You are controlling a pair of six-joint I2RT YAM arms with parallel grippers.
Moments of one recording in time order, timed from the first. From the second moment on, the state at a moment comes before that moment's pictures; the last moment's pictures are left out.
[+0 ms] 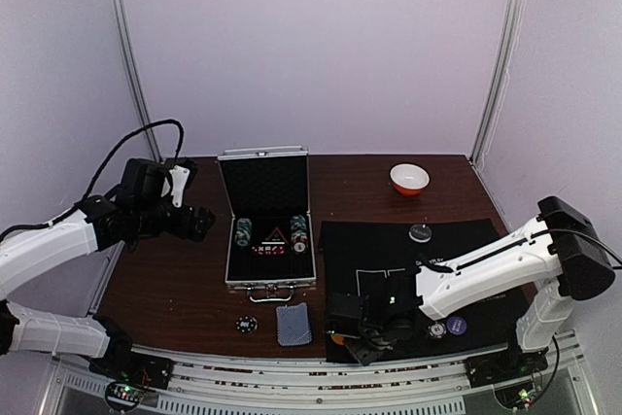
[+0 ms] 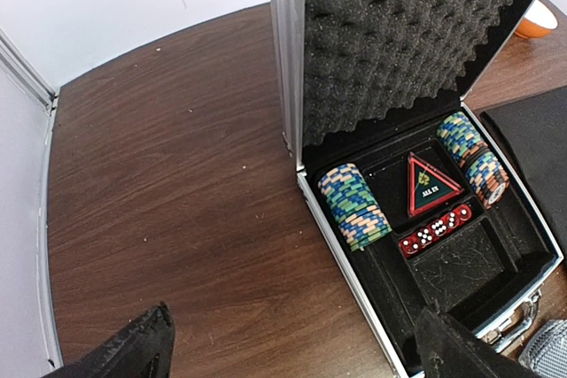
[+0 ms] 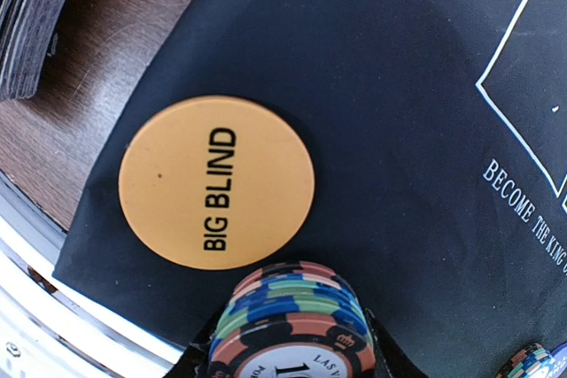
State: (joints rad) left arm -0.50 1.07 0.78 -0.37 -0.15 -0.06; right arm 1.39 1.74 1.03 -0.73 0.19 0.75
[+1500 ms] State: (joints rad) left arm -0.50 1.07 0.77 -0.37 -0.15 -0.06; right arm 1.39 1.74 1.17 -0.82 0.20 0.66
